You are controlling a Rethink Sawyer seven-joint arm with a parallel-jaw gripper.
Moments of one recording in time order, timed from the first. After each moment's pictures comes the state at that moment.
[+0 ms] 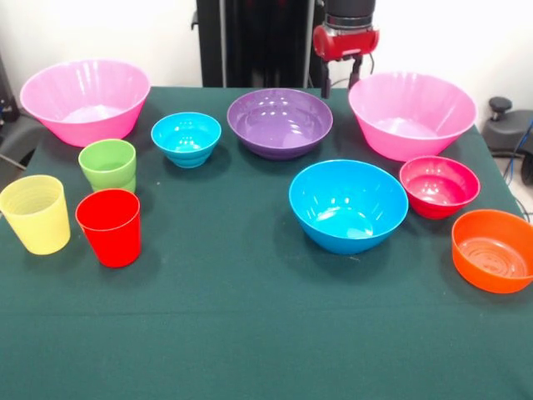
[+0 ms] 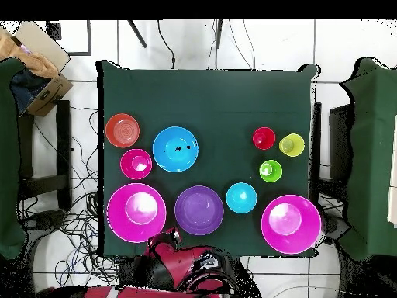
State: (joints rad) arm -0.06 -0.52 -0.07 2.26 -0.33 -0.34 1.57
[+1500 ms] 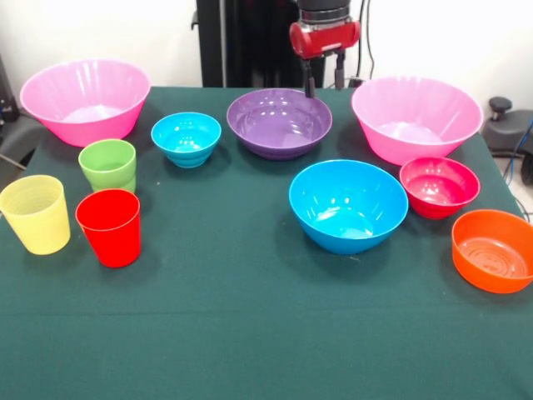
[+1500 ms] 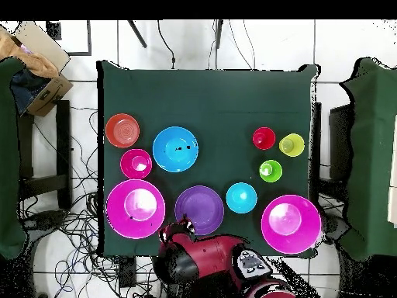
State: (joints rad) arm -0.33 -0.65 0.10 2.25 -0.50 -0.17 1.57
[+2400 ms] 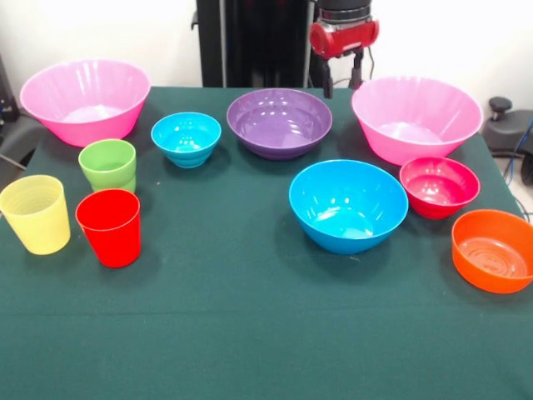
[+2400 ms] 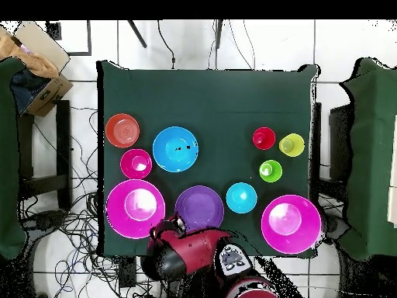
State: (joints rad) arm -0.25 -0.67 0.12 2.22 -0.51 -0.11 1.57
